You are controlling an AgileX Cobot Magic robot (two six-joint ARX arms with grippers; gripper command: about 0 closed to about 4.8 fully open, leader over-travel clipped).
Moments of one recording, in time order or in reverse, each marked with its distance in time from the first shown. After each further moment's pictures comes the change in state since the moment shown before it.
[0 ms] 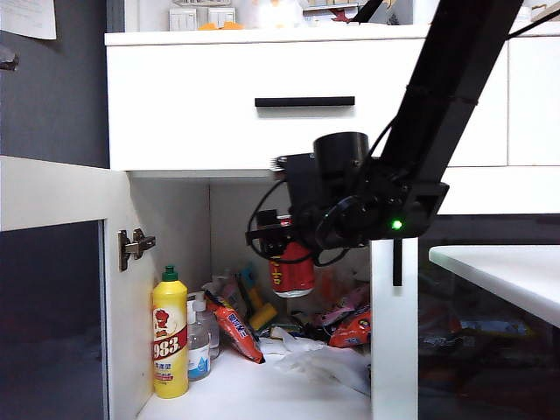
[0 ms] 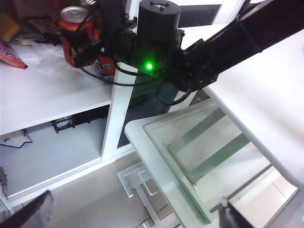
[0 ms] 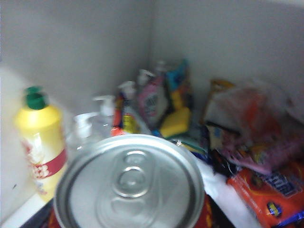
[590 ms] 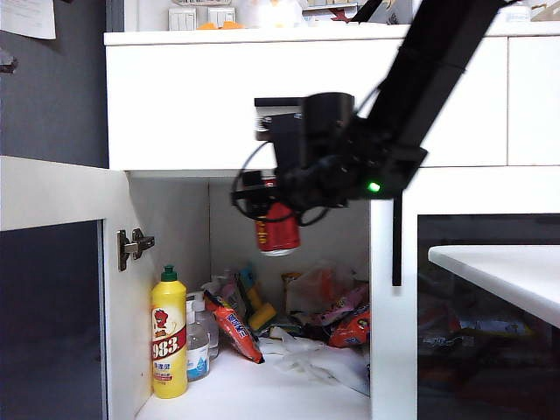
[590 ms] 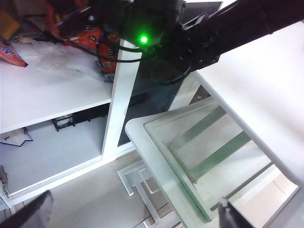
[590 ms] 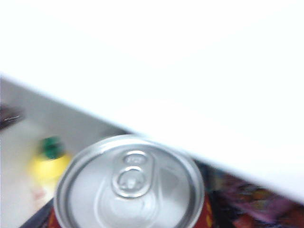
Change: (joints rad) left arm 0.000 0.000 0.000 -0.008 0.000 0.000; right arm 0.036 -0.050 0.102 -0.070 0.003 -0.032
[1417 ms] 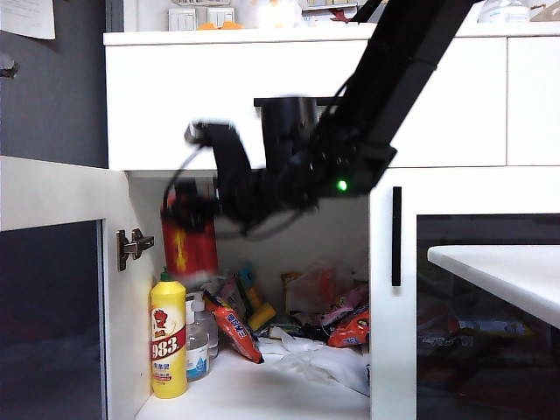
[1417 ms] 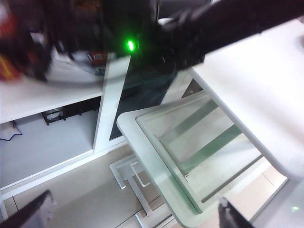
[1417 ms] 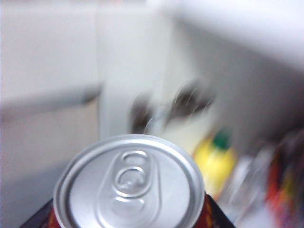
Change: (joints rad) left arm 0.000 -0.001 0.000 -0.018 0.038 -0.016; right arm 0.079 0.019 0.050 -0.116 -0.472 0.000
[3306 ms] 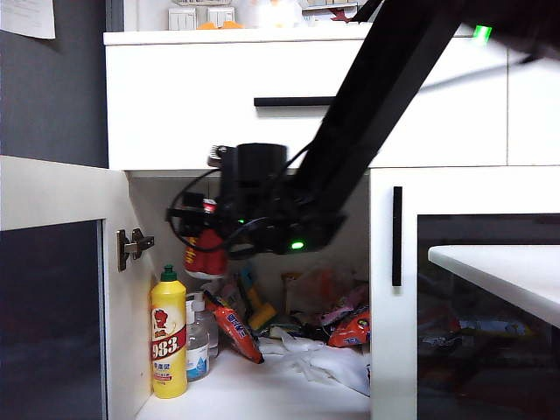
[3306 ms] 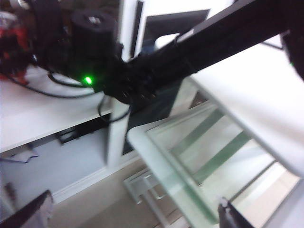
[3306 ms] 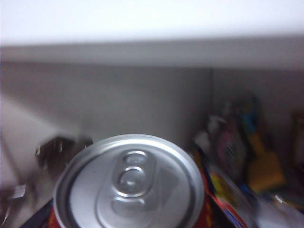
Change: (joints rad) left arm 0.000 -0.090 0.000 -0.031 -0.028 0.096; right arm 0.020 0.325 0.384 0.116 0.474 0.259
